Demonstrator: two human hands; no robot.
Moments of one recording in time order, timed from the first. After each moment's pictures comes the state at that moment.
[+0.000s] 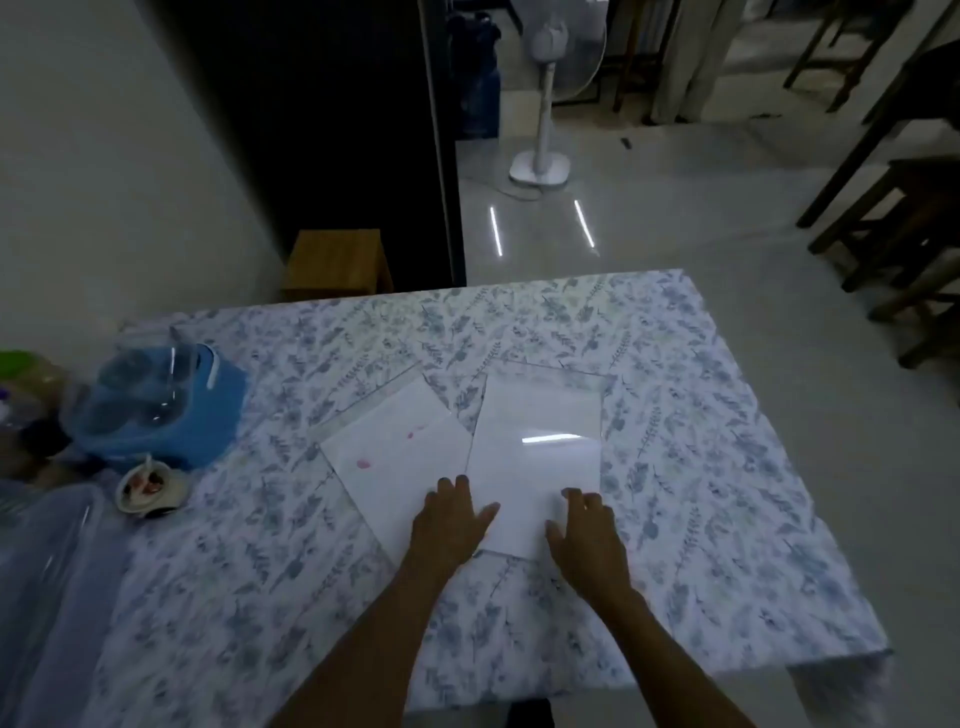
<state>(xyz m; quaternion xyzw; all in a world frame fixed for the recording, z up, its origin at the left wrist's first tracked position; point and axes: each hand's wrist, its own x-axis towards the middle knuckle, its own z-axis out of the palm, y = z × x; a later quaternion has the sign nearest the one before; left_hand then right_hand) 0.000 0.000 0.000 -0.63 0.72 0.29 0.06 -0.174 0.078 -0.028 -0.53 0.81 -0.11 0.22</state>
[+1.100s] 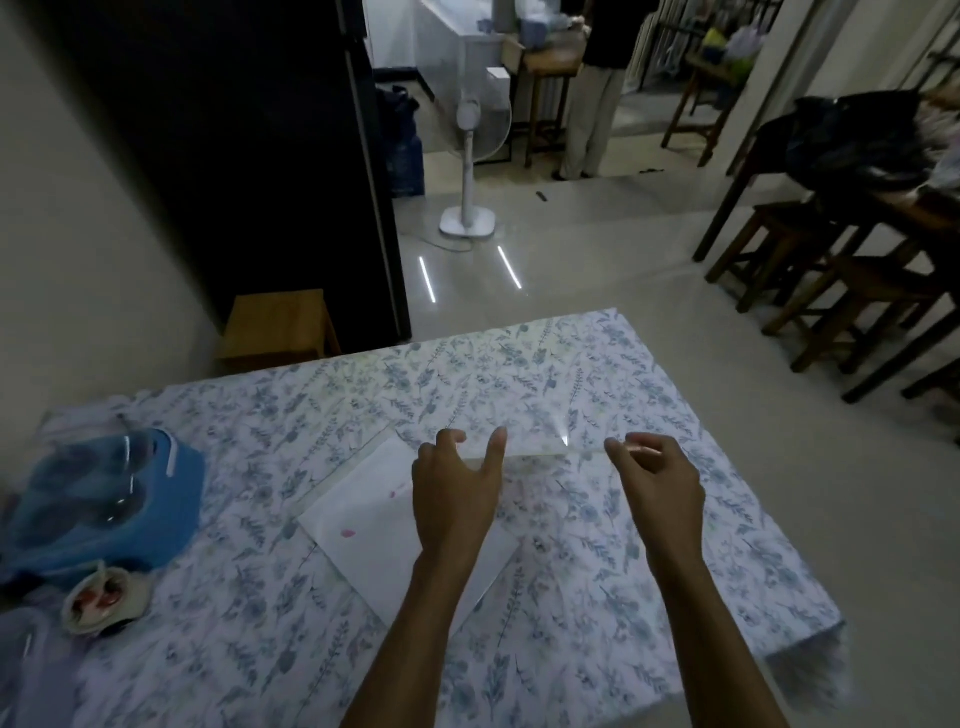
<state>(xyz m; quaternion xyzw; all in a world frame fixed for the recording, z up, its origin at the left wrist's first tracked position) -0.021 -0.031 0.138 -0.63 0.64 0.34 -0.28 -0.192 0.061 0.158 -0.23 0.80 -0.51 0.19</state>
